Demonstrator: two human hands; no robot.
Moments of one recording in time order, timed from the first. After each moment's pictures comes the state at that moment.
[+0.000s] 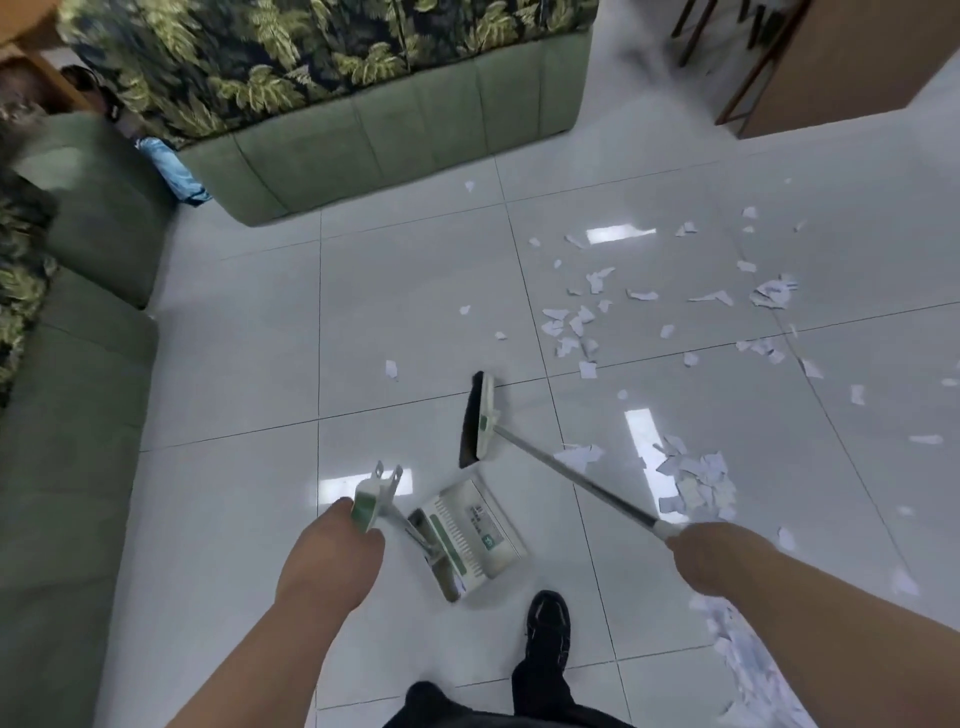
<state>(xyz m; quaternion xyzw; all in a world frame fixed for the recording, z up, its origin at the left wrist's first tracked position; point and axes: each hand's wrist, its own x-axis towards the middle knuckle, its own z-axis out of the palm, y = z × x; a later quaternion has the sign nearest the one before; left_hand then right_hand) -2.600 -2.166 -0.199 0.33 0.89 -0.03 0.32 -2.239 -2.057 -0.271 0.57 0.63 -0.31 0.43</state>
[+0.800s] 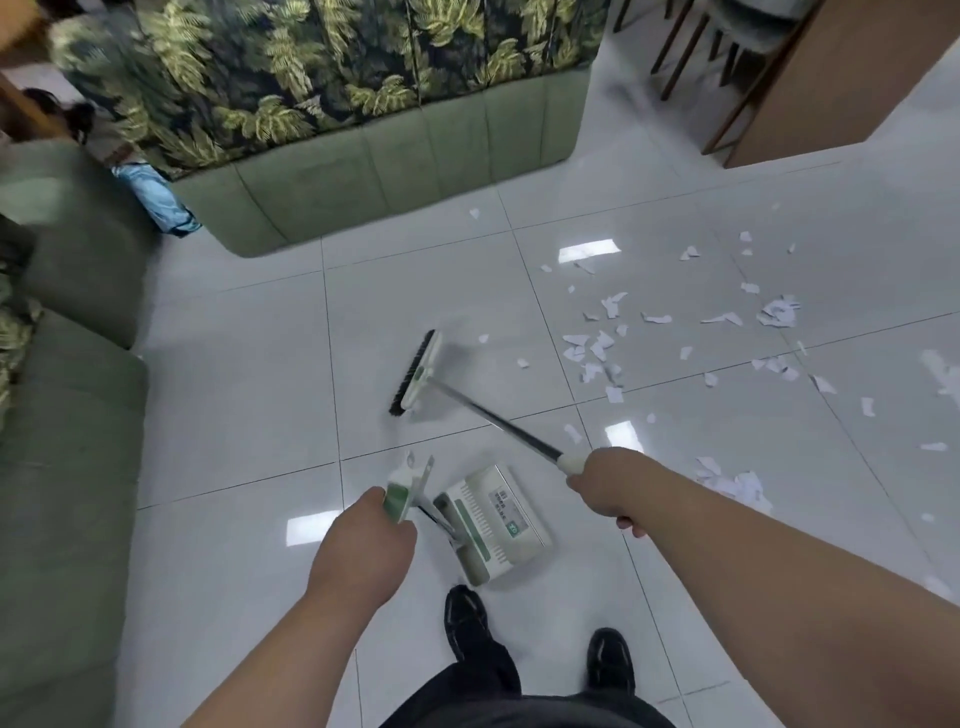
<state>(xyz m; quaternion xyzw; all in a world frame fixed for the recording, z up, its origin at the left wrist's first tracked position) -2.769 -2.112 -0.192 0.38 0.85 0.05 0.36 -2.523 -1.993 -0.205 0.64 0.60 -0.40 0.25</state>
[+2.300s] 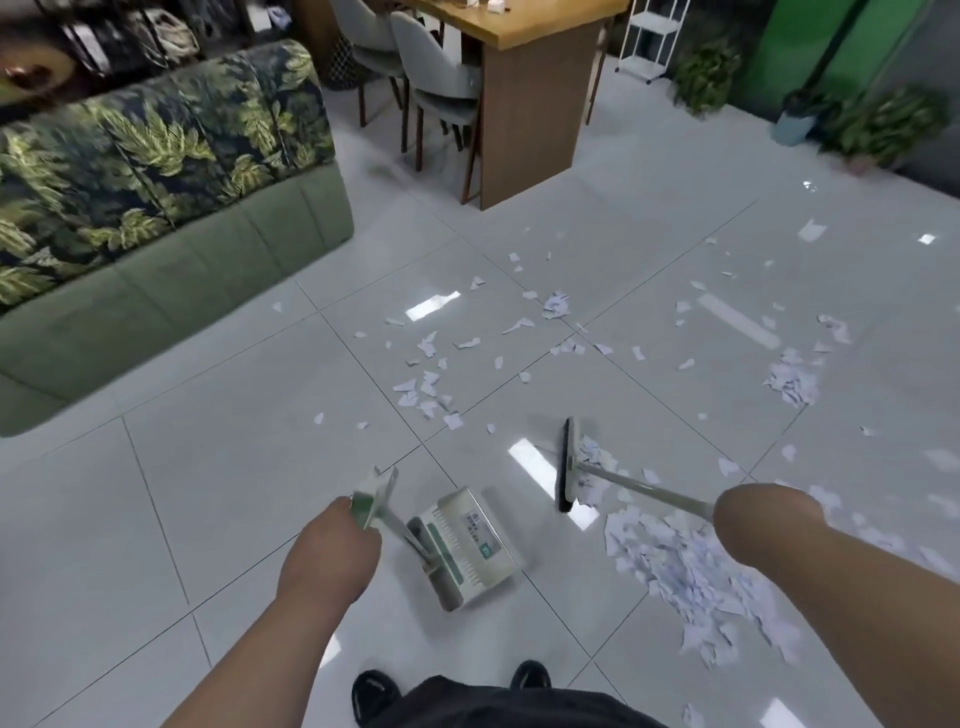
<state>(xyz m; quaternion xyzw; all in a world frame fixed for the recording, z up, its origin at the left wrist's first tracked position) -2.554 -2.093 -0.169 0.58 0.75 -0.01 0.31 -2.156 -2.174 -0.137 0.81 0.40 -0.18 0.39</state>
